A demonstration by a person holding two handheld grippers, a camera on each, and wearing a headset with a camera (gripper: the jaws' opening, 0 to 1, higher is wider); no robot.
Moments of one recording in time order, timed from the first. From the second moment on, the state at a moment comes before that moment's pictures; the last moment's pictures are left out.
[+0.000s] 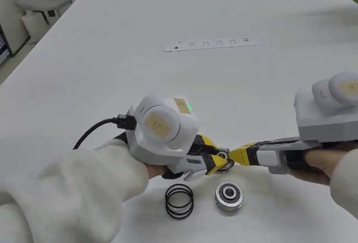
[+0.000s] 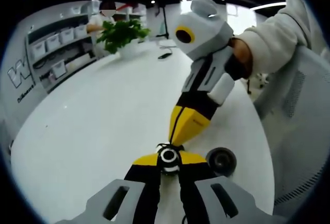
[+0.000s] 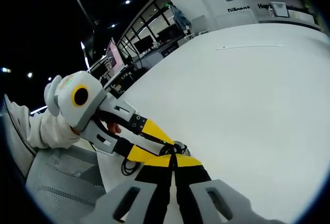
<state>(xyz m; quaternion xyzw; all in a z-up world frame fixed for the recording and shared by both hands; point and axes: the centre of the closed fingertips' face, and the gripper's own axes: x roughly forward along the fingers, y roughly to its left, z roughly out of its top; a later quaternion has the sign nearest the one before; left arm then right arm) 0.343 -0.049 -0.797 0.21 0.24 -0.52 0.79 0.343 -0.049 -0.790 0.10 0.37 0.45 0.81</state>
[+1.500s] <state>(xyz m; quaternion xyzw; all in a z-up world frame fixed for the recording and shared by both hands) 0.344 -0.049 -0.797 0.21 0.24 -0.52 0.79 0.340 -0.041 -0.777 0.10 0.35 0.47 0.80</state>
